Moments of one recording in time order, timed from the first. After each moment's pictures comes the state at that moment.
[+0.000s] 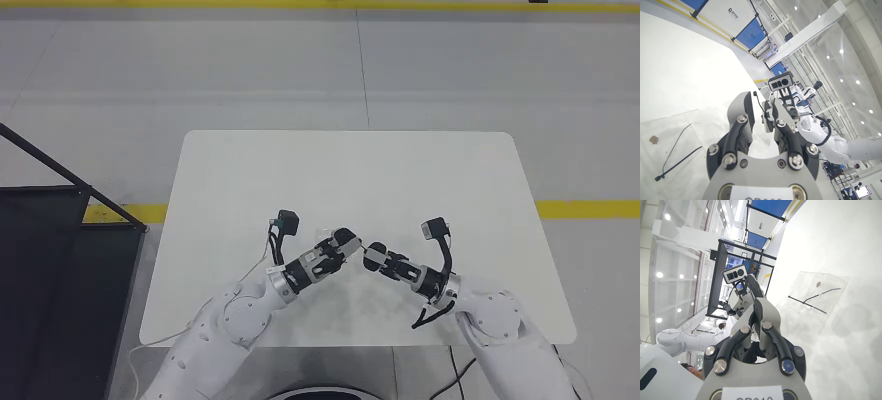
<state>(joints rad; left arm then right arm) 1.24 -1.25 -1.01 -1.55 0.35 -0.51 -0.18 -1.29 -1.09 1.22 -1.57 0.21 -0.43 0.74</state>
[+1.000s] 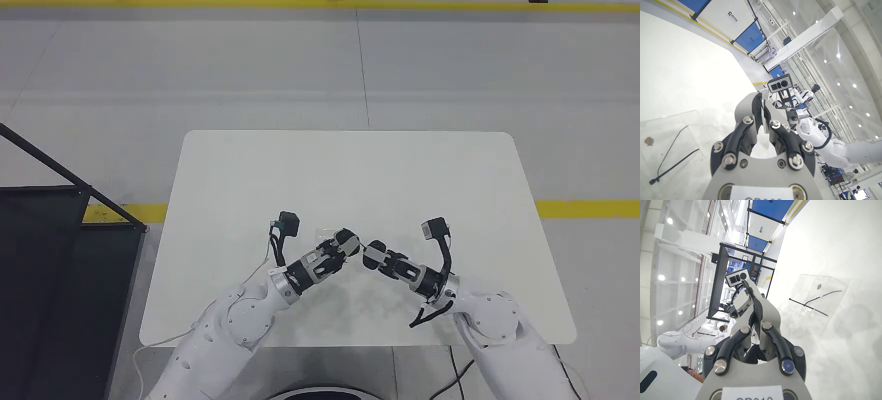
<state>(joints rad) 1.24 -1.27 -1.01 -1.53 0.34 -0.53 -0.15 -1.29 -1.10 1.21 -1.57 0.22 -0.43 0.71</state>
